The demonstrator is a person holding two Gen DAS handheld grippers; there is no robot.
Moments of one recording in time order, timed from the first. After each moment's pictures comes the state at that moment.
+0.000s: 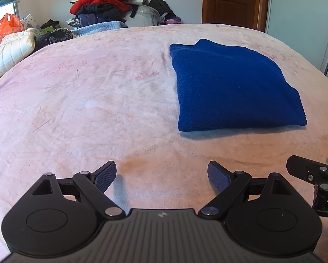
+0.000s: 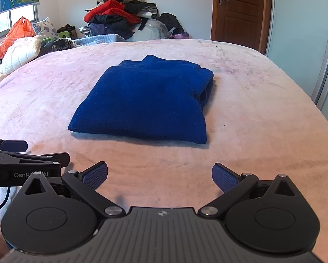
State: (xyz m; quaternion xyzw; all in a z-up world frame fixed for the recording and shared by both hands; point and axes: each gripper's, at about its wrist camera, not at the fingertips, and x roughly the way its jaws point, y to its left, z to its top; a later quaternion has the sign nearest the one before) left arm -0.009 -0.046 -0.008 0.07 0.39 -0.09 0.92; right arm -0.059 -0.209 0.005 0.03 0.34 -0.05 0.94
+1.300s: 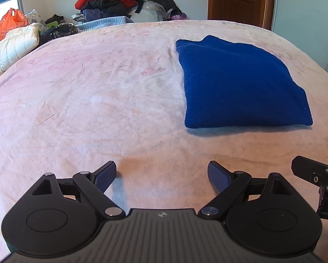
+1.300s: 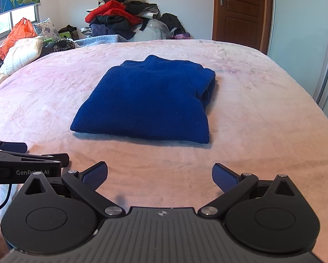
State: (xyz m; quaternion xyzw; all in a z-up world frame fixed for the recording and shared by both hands) left arm -0.007 -0.042 -0.009 0.07 0.40 -0.08 0.91; right arm -0.060 -0.205 0.005 0.03 0.34 -0.05 0.94
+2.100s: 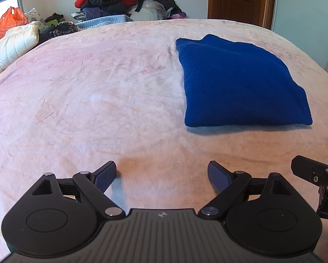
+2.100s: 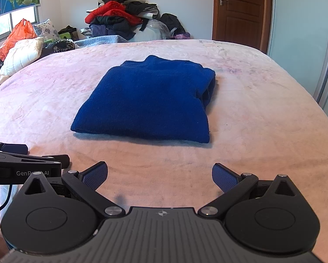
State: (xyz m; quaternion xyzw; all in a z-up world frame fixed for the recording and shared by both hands) left arm -0.006 -0.042 -0.011 0.06 0.40 -0.08 0.91; right arm -0.060 -0.204 0.003 0.04 0.34 -0.05 0.94
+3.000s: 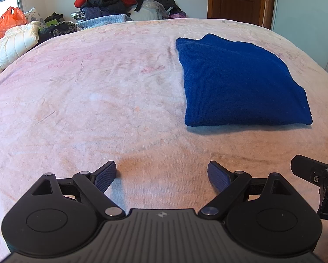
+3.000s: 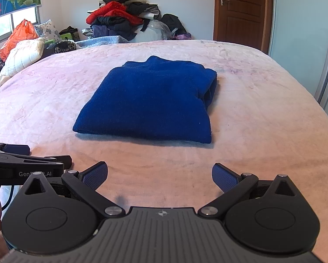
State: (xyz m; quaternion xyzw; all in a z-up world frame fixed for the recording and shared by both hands) left arm -0.006 -0.042 -0.011 0.07 0.40 -0.08 0.91; right arm -0.060 -0.205 0.003 0.04 0.34 -0.04 0.94
